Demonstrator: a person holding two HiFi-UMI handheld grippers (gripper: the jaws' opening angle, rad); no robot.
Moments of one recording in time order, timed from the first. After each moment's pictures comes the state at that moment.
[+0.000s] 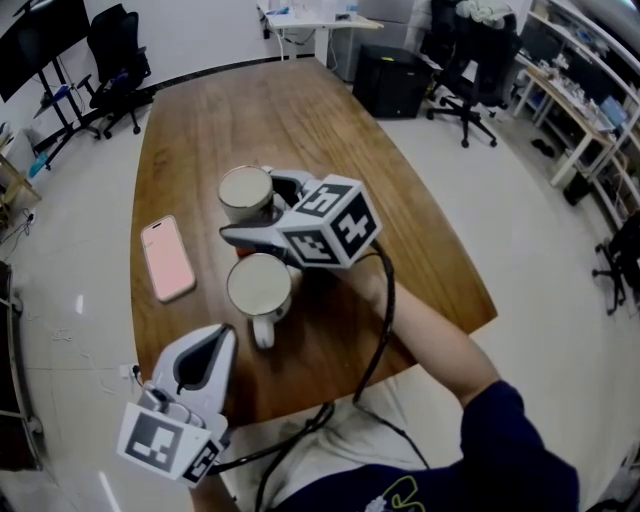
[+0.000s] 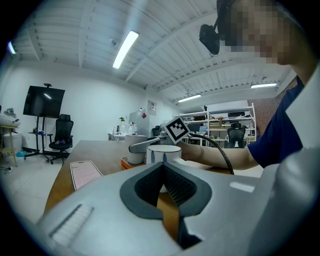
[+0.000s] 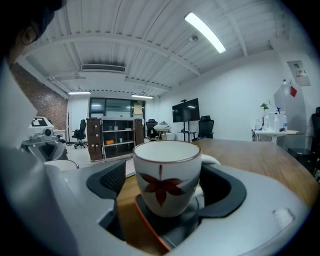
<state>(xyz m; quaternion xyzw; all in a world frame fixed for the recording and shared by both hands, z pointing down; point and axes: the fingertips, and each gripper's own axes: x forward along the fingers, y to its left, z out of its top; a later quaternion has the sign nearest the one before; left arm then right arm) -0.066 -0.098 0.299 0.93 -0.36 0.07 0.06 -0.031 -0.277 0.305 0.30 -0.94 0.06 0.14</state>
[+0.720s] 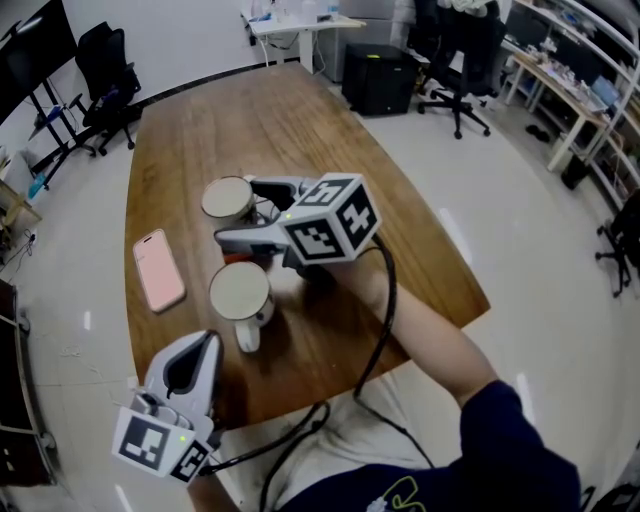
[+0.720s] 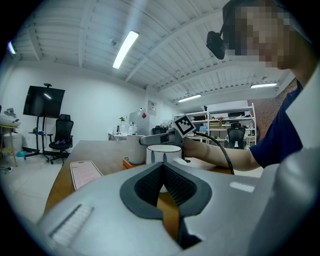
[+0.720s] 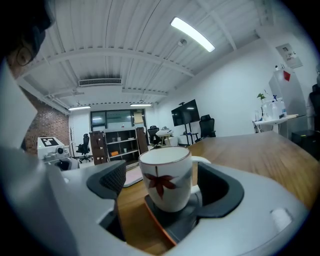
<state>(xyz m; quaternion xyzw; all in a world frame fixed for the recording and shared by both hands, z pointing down) -0.068 -0.098 0.299 0.93 -0.36 0.07 0.06 -0.010 -0.266 0.288 0.27 -0.95 0.11 0.08</state>
